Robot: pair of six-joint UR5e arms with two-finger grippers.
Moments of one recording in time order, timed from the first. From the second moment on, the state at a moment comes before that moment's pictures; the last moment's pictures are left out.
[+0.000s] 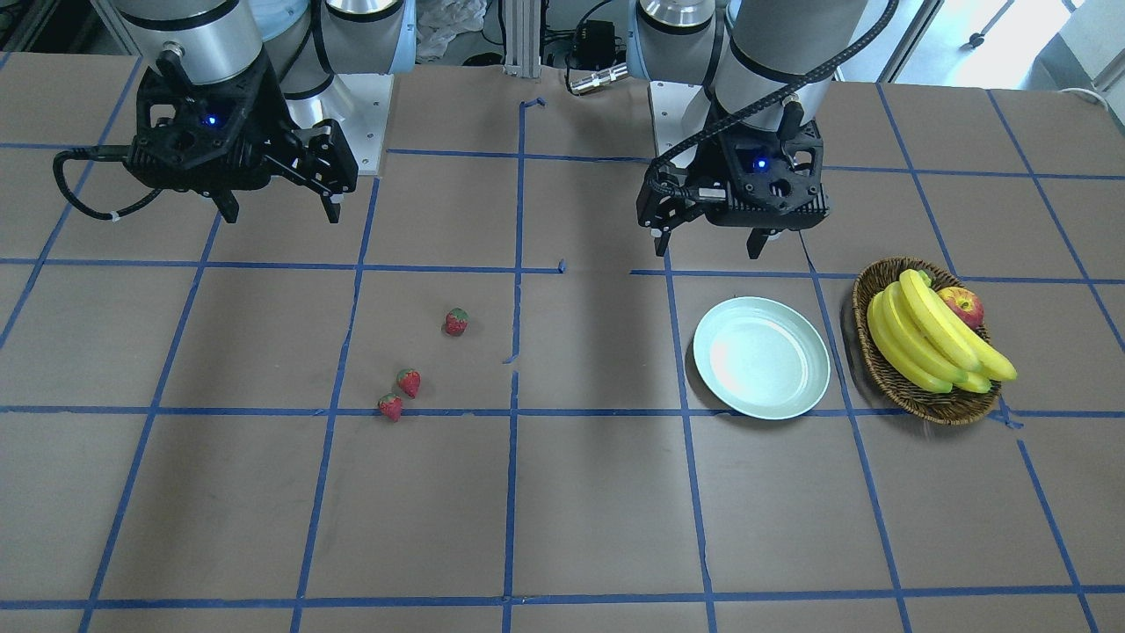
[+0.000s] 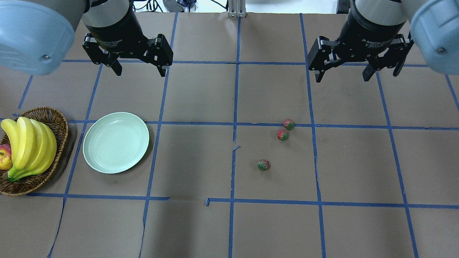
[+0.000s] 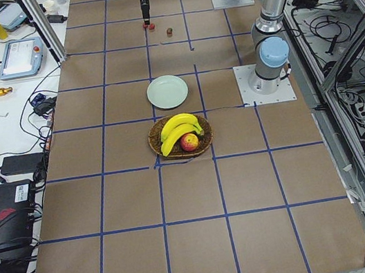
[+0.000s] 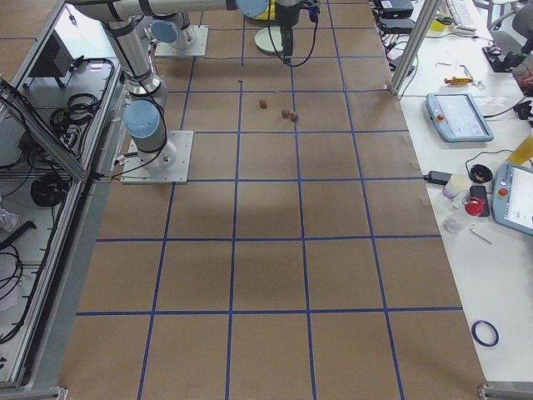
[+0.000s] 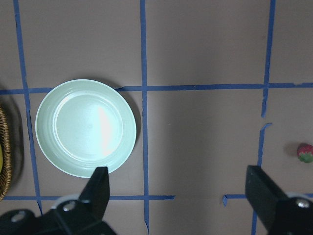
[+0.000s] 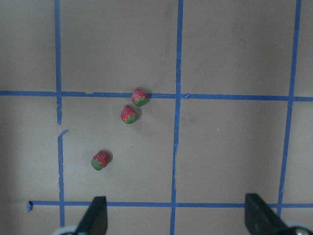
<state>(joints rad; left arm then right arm) -1.68 -1.61 -1.56 -1.47 1.56 -0.11 1.64 -1.57 1.54 -1.57 -1.59 0.03</state>
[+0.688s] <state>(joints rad) -1.68 -1.60 -1.57 -1.47 1.63 -0.10 1.64 -1.57 1.54 -1.57 -1.59 0.03</state>
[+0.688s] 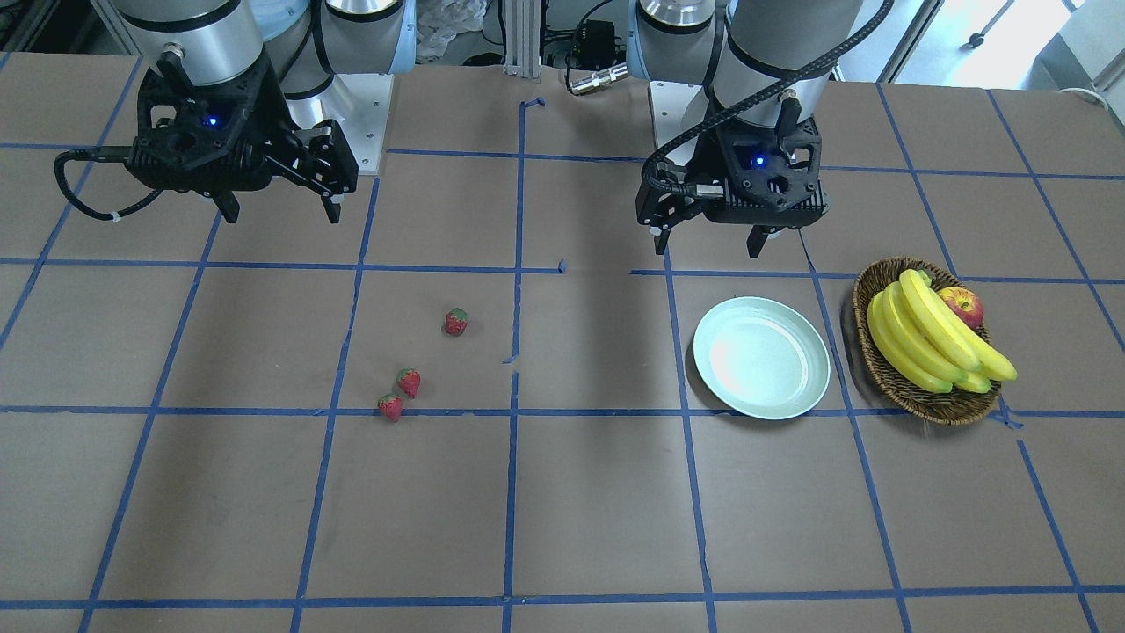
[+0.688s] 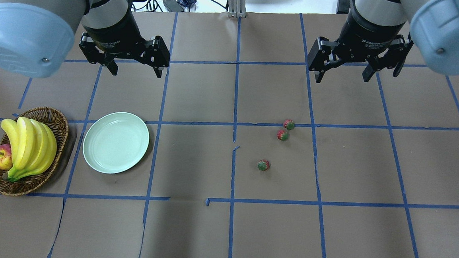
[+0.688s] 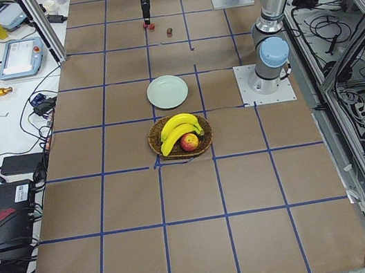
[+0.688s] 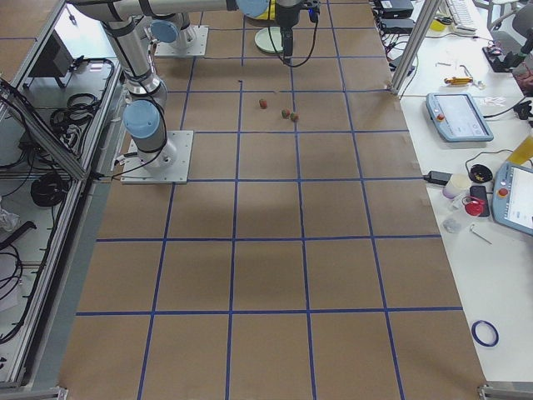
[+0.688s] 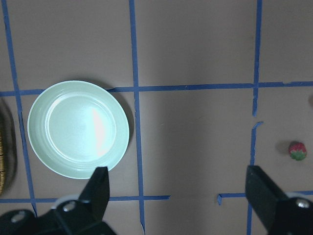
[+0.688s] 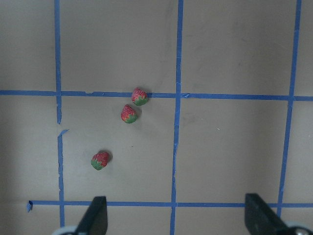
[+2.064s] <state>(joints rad) -1.67 -1.58 -1.54 -1.57 1.46 -0.10 1.64 -1.57 1.54 -1.57 -1.59 0.04</state>
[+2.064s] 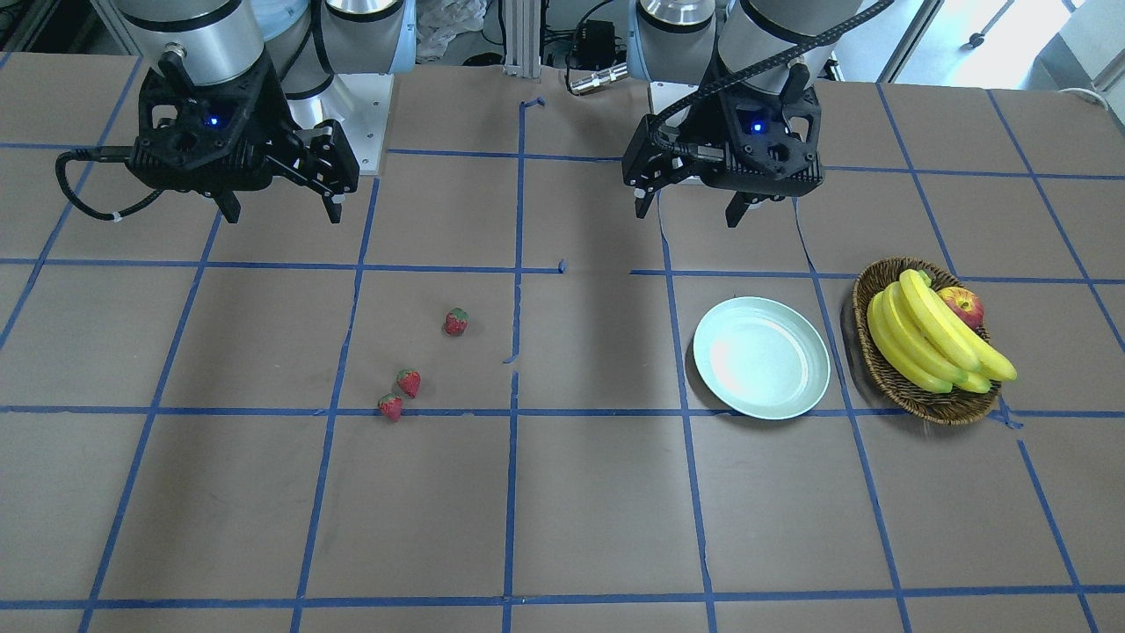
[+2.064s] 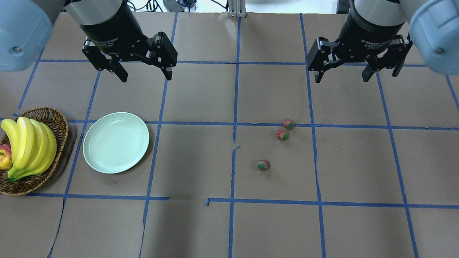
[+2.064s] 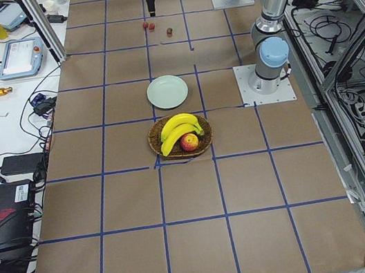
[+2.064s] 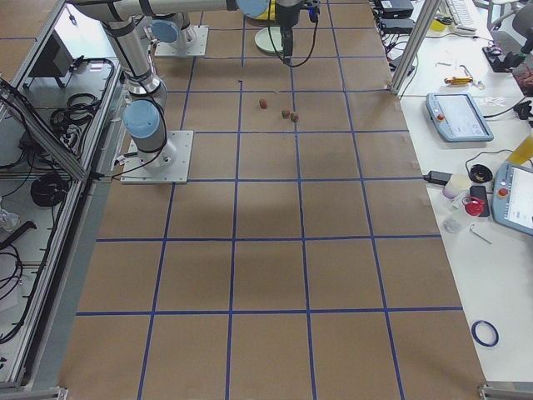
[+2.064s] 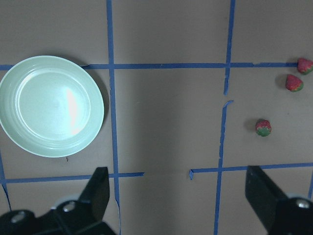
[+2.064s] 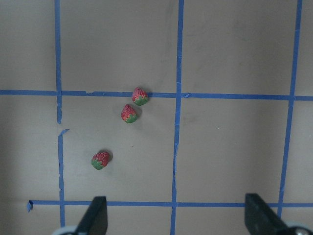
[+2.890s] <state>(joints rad) -1.67 -1.60 -1.55 -1.50 1.52 -0.10 1.64 -1.55 1.54 -1.57 -1.60 0.03</state>
